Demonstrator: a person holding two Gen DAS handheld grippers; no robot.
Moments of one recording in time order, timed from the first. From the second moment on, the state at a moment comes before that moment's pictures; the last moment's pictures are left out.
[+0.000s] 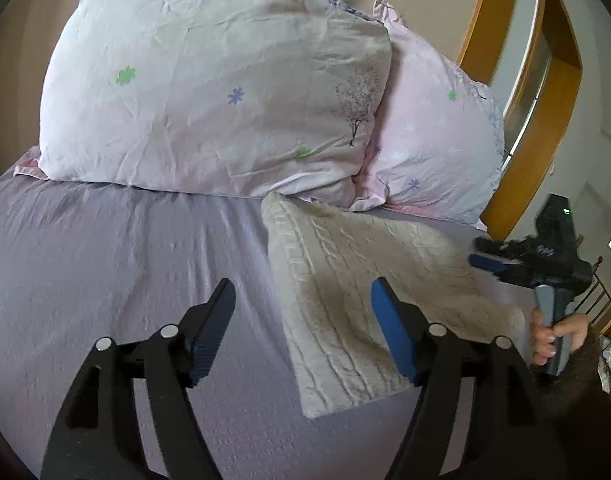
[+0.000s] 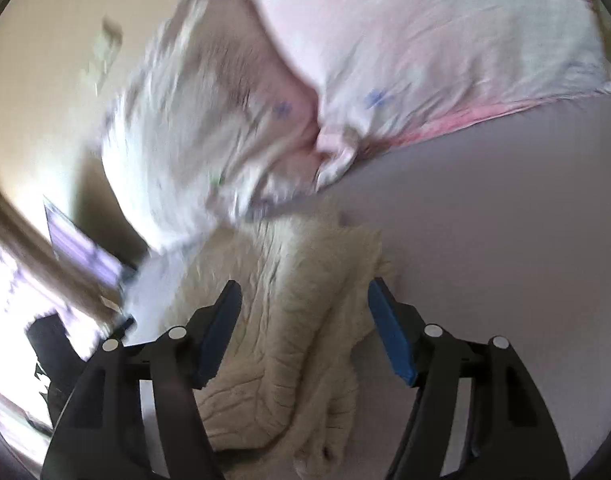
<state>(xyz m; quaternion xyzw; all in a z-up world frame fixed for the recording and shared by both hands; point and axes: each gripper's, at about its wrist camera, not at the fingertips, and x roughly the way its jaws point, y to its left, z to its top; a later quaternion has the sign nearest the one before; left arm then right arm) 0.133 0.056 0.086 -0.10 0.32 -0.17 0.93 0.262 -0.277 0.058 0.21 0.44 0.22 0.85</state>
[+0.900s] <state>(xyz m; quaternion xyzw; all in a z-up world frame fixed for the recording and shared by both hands) 0.131 -0.036 0.100 -0.05 0.28 -0.32 0.91 0.185 -0.246 0.053 0.03 0.40 0.18 0.90</state>
